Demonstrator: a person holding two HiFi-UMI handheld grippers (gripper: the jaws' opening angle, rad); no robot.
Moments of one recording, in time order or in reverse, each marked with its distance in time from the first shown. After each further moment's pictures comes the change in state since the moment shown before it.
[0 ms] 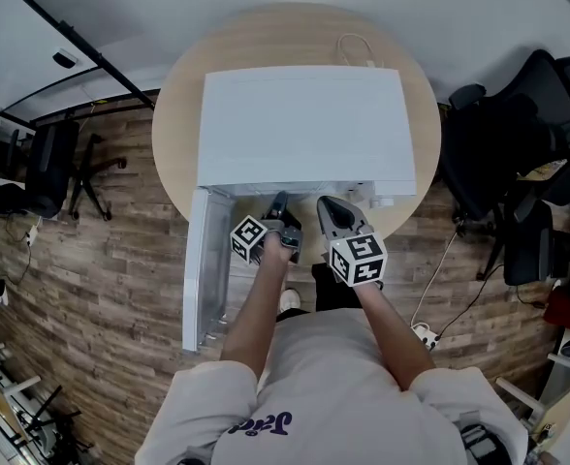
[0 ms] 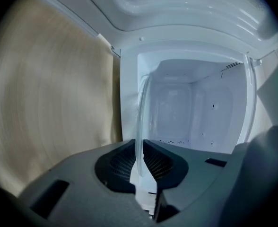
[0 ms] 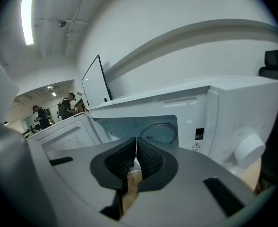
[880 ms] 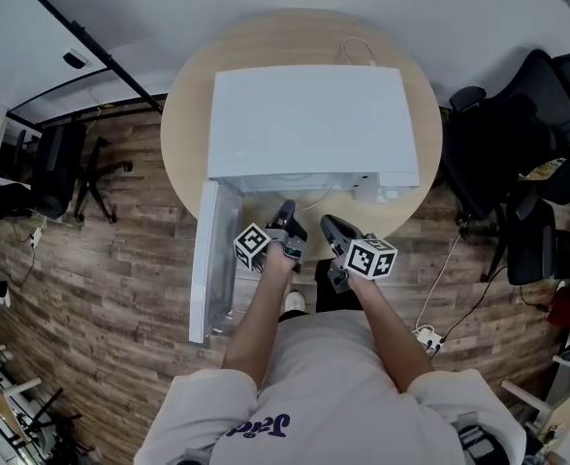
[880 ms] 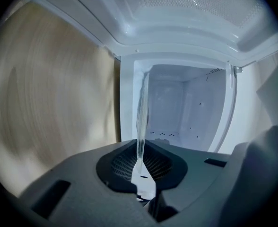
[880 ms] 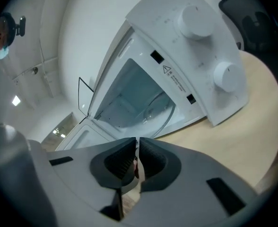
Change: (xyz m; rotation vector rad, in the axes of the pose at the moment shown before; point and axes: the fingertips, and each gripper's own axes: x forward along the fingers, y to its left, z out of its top) left arm -0.035 -0.011 -0.019 -0.022 0.072 -0.055; right arm -0.004 -0.002 -0.094 0.528 0.022 0.166
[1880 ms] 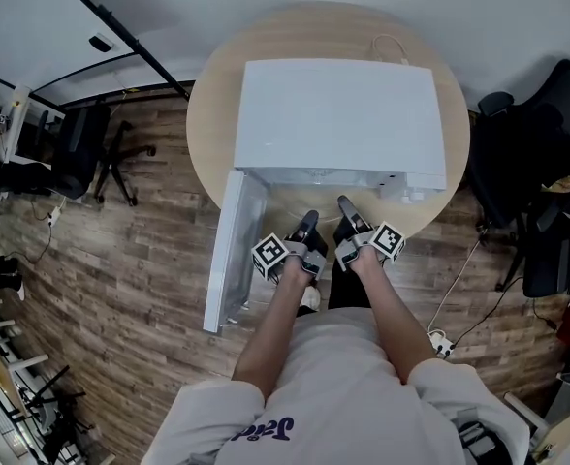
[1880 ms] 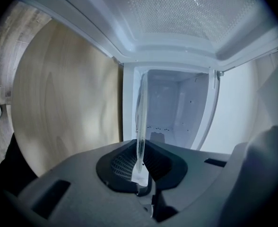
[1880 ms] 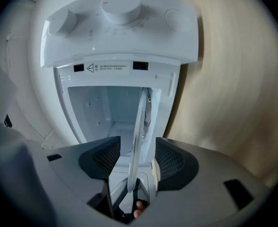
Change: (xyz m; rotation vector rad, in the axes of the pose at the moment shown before) left arm -0.040 -0.004 -0.019 -0.011 0.029 -0.026; right arm 0.045 -0.049 -0.008 0.659 -0.208 0.172
